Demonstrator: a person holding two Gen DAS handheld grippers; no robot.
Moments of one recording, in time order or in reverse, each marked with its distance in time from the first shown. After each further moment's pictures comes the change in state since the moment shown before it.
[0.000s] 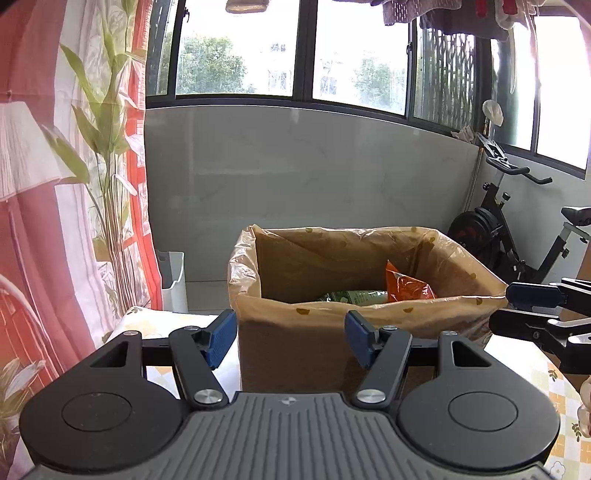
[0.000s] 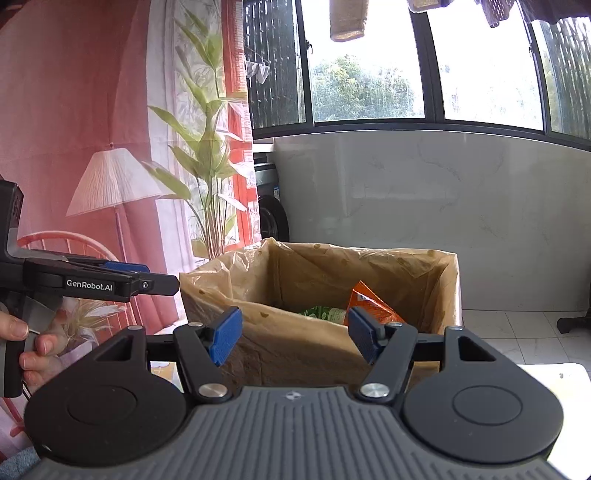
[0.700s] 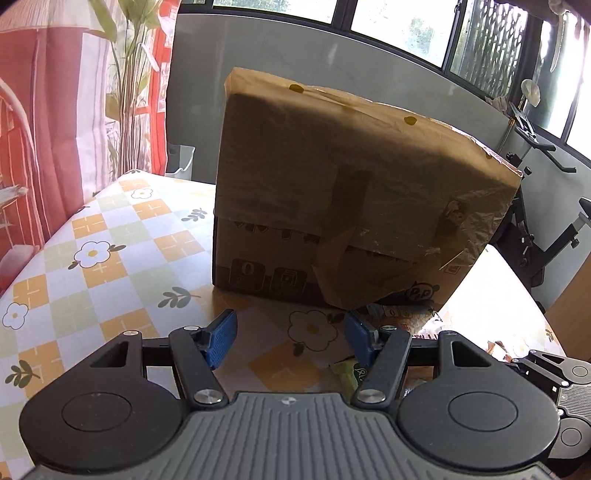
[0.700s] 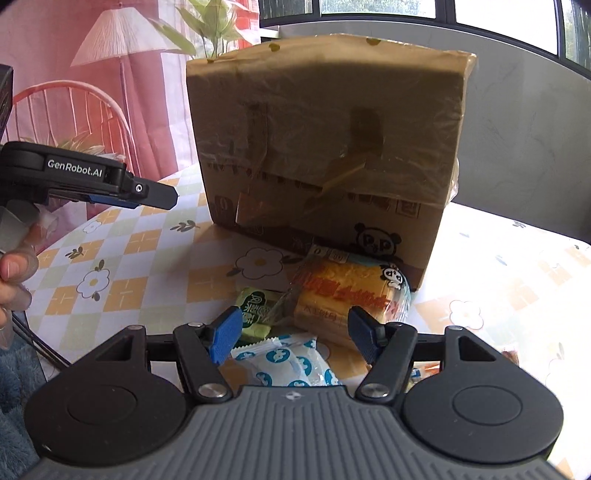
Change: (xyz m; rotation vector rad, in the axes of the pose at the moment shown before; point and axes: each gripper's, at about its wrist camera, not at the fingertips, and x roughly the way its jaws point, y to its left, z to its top) left arm 0.014 -0.020 -0.119 -0.187 0.225 0.014; right arm 0.008 0.010 -0.151 -0.021 0.335 0.011
